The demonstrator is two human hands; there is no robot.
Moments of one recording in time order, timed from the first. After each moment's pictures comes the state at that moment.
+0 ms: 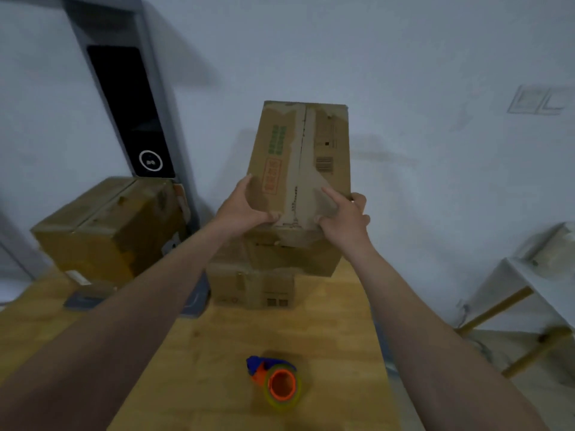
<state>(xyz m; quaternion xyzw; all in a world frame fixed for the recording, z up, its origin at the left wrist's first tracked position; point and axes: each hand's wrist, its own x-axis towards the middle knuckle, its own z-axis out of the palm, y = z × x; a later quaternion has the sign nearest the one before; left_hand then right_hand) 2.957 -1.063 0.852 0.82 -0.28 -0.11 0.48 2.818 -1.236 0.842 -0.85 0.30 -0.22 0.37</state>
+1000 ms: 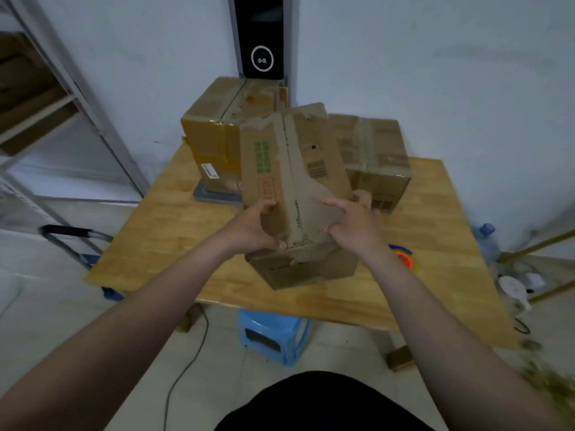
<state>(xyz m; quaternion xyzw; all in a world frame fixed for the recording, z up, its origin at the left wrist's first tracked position) 2.921 -0.635 0.740 0.89 -0.21 -0.28 0.29 2.809 -0.828 0.740 -0.91 0.26 -0.03 0.33</state>
